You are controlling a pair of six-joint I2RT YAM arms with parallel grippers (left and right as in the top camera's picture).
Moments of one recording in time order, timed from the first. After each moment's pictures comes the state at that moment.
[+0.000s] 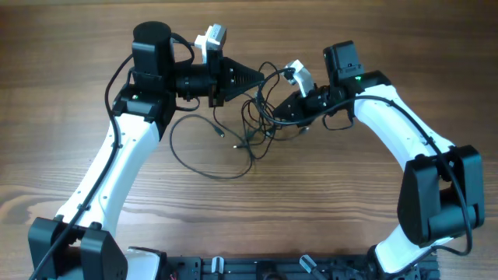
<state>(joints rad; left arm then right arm) -0.22 1.53 1.19 -0.05 1.25 -1.17 0.25 1.81 1.26 -0.62 -0.85 -0.27</state>
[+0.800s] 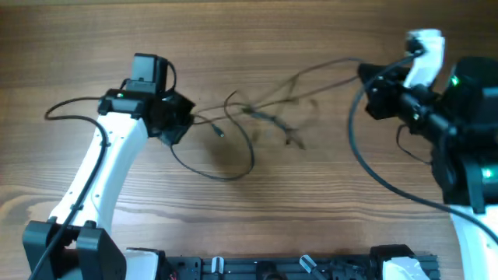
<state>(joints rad) -0.12 1.52 1.19 -0.92 0.21 -1.11 0.06 1.06 1.29 -0.67 -0.39 0.30</state>
